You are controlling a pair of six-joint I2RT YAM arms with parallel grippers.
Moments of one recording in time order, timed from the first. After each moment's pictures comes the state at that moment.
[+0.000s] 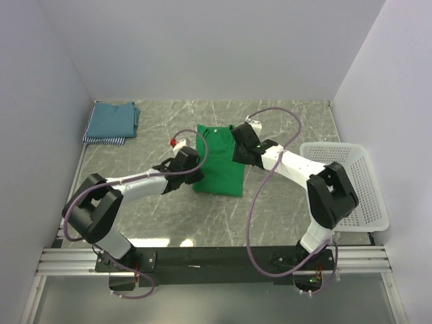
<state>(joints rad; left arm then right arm) -0.67 1.56 0.84 -0.02 -0.18 -0.93 0.59 1.68 1.17 -0.38 0.32 0.65</state>
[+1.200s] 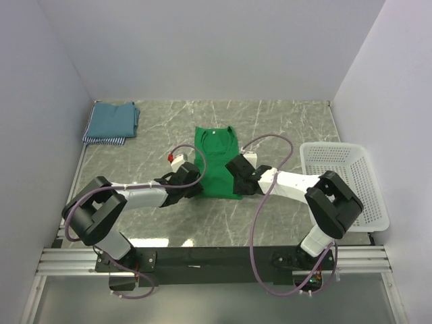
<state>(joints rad) -0.75 1.56 0.67 0.08 -0.25 -1.06 0.75 1.62 0.90 -0.38 0.32 0.74</state>
